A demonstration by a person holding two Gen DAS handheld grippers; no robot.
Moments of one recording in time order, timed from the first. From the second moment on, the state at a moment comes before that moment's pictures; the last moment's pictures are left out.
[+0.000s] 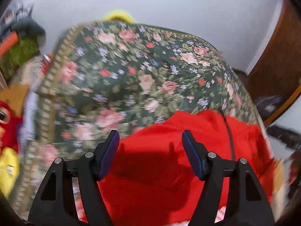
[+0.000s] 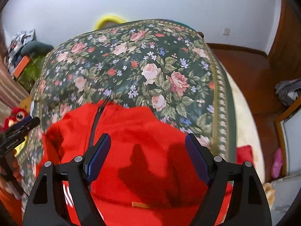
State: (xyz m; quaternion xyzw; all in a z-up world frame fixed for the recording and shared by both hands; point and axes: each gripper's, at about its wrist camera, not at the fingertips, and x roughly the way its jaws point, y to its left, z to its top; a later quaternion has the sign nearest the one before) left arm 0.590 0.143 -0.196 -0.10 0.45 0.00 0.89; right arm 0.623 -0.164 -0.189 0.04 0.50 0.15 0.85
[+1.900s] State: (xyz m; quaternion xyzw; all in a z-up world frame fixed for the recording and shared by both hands) left arm 0.366 0.062 -0.163 0.04 0.48 -0.09 0.87; right arm 0.379 -0.141 -0.234 -0.03 0.51 0.29 0.81
